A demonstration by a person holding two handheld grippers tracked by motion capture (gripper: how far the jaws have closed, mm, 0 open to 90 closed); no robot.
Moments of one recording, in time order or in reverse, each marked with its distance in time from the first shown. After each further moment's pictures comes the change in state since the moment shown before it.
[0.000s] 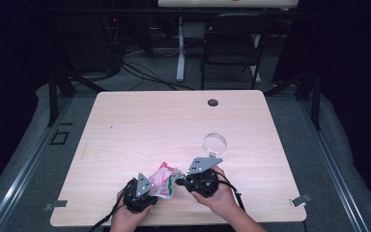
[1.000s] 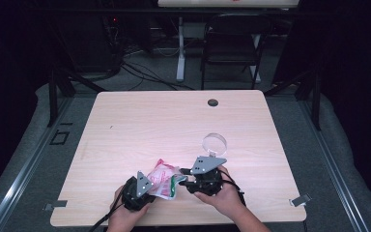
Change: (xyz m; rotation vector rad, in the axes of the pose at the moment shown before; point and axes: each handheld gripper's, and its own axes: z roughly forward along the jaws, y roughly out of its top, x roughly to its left) left arm 0.002 0.009 -0.011 0.013 0.063 0.057; right arm -0.003 0.003 -0.010 -0.041 -0.057 -0.120
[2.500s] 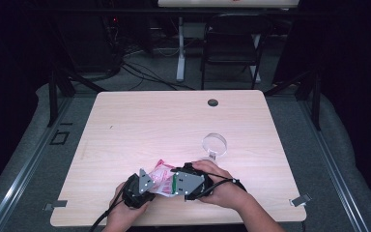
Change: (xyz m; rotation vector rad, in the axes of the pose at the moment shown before) left arm 0.004 0.009 0.001 0.061 0.000 0.063; right arm 0.024 0.034 0.002 0.135 -0.030 -0.682
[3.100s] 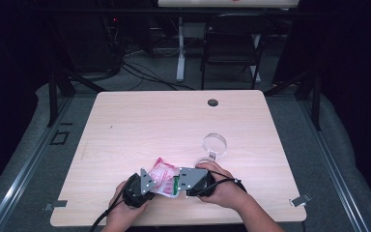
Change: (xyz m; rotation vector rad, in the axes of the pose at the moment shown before) left arm -0.001 0.003 -0.001 0.004 0.047 0.044; right arm -0.001 -0.007 -0.002 -0.006 0.066 0.182
